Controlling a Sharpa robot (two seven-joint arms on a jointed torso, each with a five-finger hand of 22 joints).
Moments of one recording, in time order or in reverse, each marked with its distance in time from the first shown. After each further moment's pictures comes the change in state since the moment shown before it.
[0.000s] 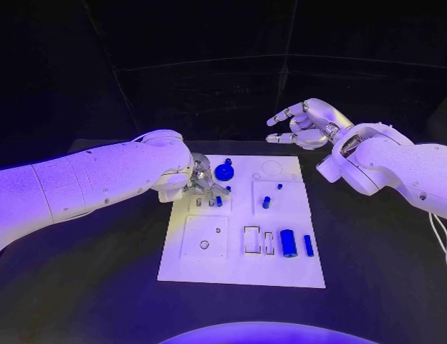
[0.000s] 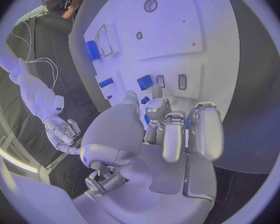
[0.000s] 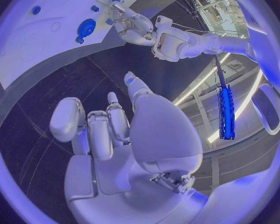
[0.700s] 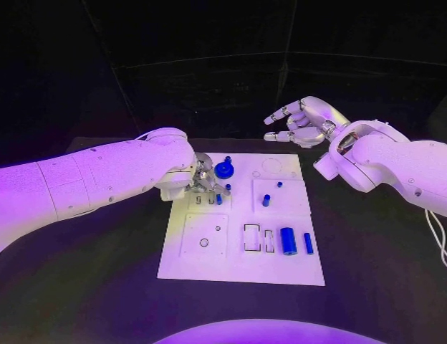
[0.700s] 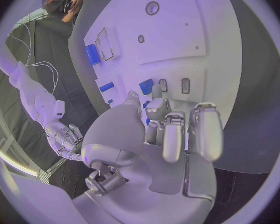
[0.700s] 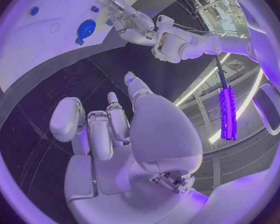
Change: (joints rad) left arm 0.001 0.021 -0.004 -0.008 -0.006 0.030 -0.007; left_hand 0.029 0.018 -0.006 -0.007 0.000 -0.012 -0.003 0.025 0.025 0.000 0.000 0.004 0.003 -0.004 -0.004 0.000 0.000 0.000 0.003 -0.003 0.009 0.014; right arm 0.000 0.018 0.000 -0.016 -0.001 0.009 -0.008; right_hand 0.000 0.000 -0.005 0.000 0.005 0.000 0.000 0.000 -0.001 0.000 0.000 0.000 0.000 0.000 0.000 0.000 0.000 0.000 0.000 0.000 0.000 -0.001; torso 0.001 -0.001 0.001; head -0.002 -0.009
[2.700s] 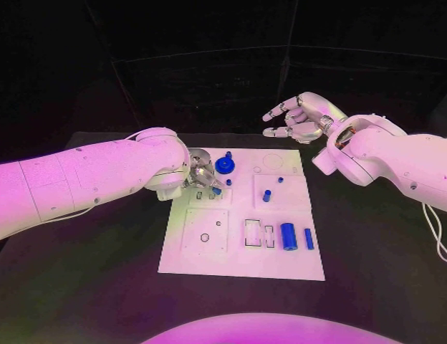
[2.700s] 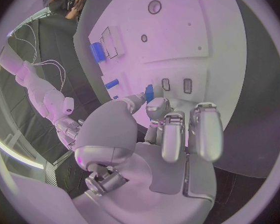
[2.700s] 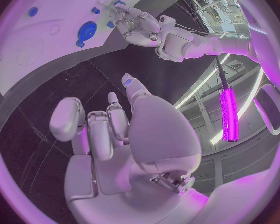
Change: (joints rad) left arm 0.002 -0.071 -0.021 0.078 0.004 -0.106 0.086; left_hand -0.003 -0.139 0.708 -0.131 0.059 -0.058 -0.003 0.076 0.104 0.000 -0.018 -0.012 -0.027 0.000 -0.014 0.000 0.000 -0.015 0.003 -0.010 -0.004 0.008; right arm 0.000 0.022 0.000 -0.028 -0.007 0.026 -0.006; right_hand 0.021 0.021 -0.006 -0.011 0.072 0.000 0.000 0.015 -0.003 0.000 0.000 -0.004 -0.002 0.000 0.000 0.000 0.000 0.000 0.000 0.000 -0.004 -0.003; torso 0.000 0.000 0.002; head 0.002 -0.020
